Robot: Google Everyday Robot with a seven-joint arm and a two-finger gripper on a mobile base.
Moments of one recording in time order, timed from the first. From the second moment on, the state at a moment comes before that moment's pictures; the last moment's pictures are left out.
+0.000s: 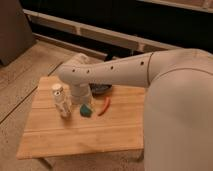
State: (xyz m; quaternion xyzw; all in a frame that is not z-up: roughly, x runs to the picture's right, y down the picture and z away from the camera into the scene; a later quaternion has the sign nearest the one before) arm -0.109 0.103 0.703 -0.26 0.23 0.64 0.68
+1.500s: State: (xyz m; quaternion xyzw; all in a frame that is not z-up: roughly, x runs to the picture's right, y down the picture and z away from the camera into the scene) arm -0.123 0.103 0.675 -0.24 0.28 0.66 0.65
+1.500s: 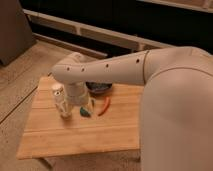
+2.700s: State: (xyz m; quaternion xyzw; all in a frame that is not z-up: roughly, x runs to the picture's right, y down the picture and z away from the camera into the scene) arm -0.126 0.013 0.714 -0.10 0.05 0.57 0.81
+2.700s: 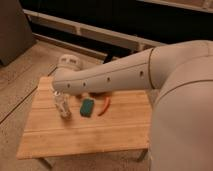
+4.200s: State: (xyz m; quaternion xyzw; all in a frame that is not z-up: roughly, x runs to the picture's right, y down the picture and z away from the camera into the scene) arm -0.226 -0.070 0.818 -0.16 -0.02 0.46 0.87
